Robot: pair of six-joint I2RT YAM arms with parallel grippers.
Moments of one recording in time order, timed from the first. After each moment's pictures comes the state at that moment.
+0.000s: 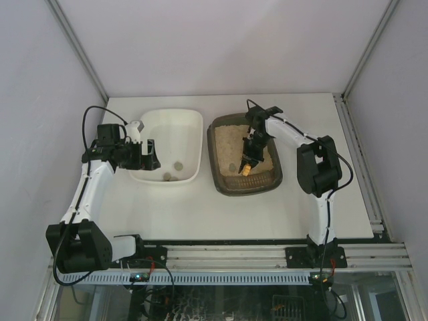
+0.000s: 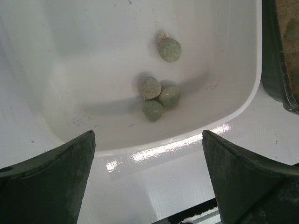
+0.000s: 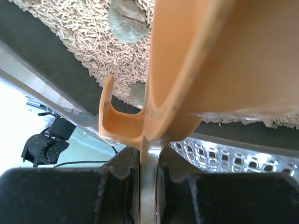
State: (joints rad) left arm 0.08 1.23 1.03 -0.74 0.37 0.09; right arm 0.43 2.09 1.72 -1.22 -0.45 0.60
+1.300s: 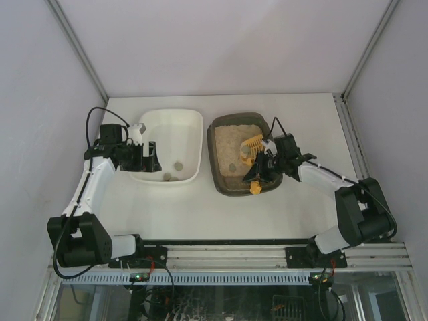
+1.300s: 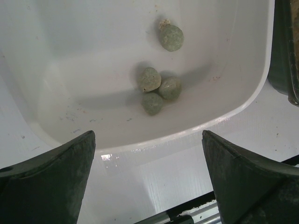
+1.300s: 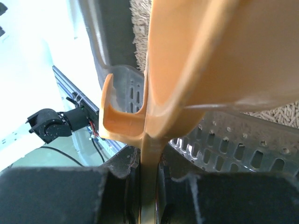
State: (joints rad) left arm 0.08 1.28 1.03 -0.77 0.38 0.10; right arm 0.36 1.51 0.84 -0.31 -0.68 0.65
